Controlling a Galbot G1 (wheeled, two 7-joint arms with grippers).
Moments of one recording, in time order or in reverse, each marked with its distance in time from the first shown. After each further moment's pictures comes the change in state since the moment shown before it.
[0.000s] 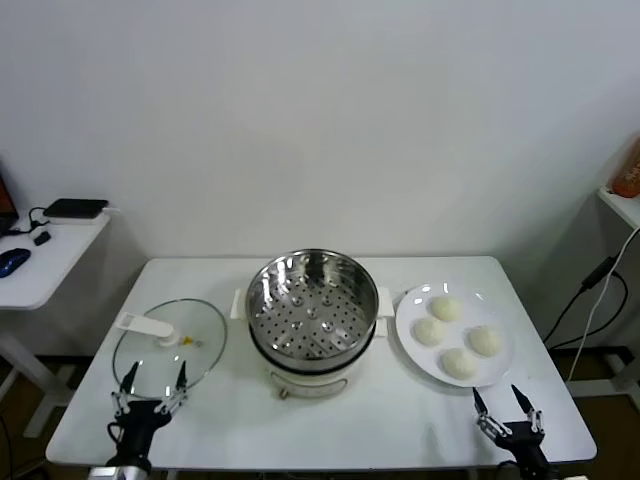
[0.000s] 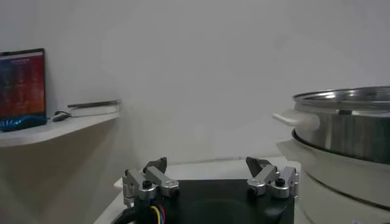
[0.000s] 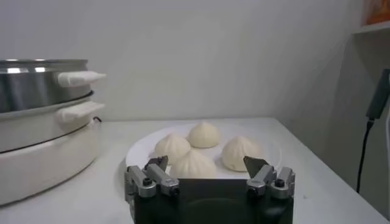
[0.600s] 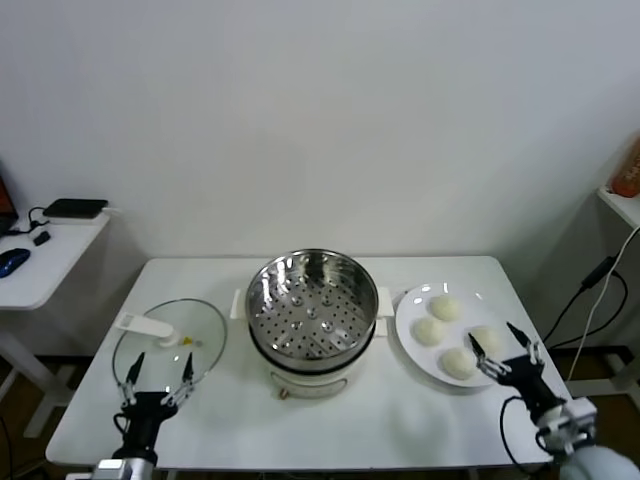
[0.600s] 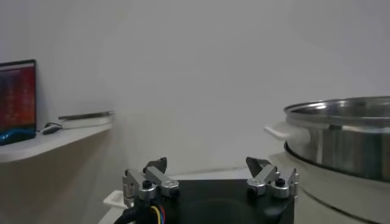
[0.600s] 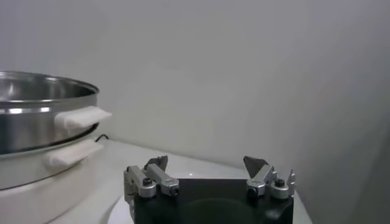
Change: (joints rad) left arm -0.037 -0.022 0.017 -0.024 0.036 0.008 0.009; right arm 0.322 -0.238 0.014 0.062 -0.136 -0.371 -0.167
